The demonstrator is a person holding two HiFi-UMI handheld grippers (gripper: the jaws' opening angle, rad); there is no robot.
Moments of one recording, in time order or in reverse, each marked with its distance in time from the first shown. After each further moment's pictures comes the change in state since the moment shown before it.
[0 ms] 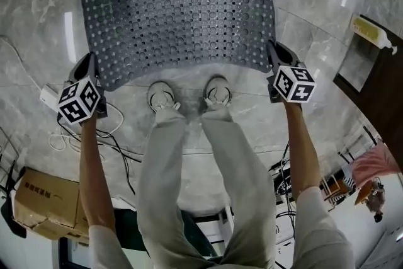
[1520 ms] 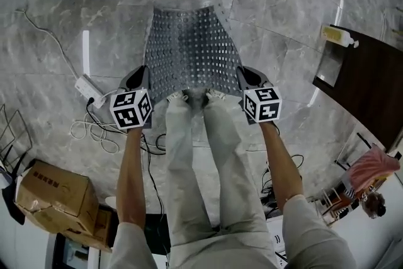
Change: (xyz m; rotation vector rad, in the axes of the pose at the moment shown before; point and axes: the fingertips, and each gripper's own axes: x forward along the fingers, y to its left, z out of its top) left arm -0.194 -0.148 0.084 0.002 -0.038 -0.138; right arm -0.178 0.164 0.097 -0.084 0.019 0.126
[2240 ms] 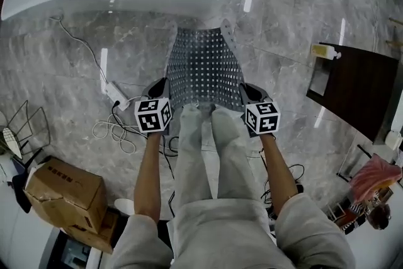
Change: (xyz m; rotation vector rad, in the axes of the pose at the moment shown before) left arm -0.141 -0.063 0.085 0.018 -0.054 -0.012; right arm -0.144 0.066 0.088 0.006 -0.068 0.016
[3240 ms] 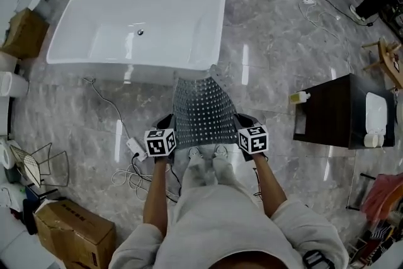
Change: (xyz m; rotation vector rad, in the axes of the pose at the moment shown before) left arm -0.183 -0.088 0.142 0.081 -0.176 -0.040; right arm -0.187 0.052 0.145 -0.054 -0.211 -0.013
